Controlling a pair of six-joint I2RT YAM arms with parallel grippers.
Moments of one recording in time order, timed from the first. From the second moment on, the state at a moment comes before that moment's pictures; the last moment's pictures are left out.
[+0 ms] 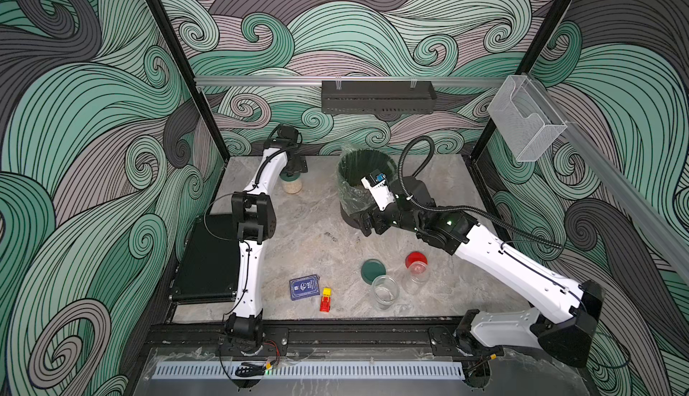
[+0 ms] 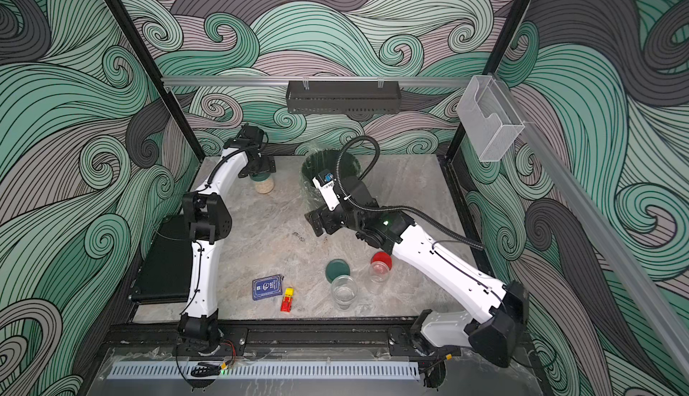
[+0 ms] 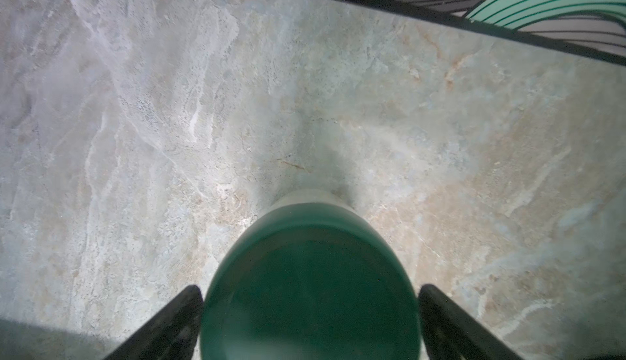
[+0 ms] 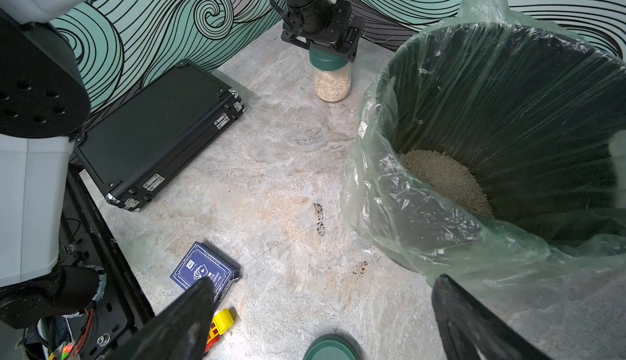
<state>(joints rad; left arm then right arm) -0.13 2.45 2.40 -1.09 -0.18 -0.33 0.83 1.31 1.29 -0.56 0.00 0.10</state>
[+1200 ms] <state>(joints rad) -0.33 1.77 1.43 -0.91 -0.08 -0.53 0.91 1.35 1.12 -0.41 0.03 0.17</state>
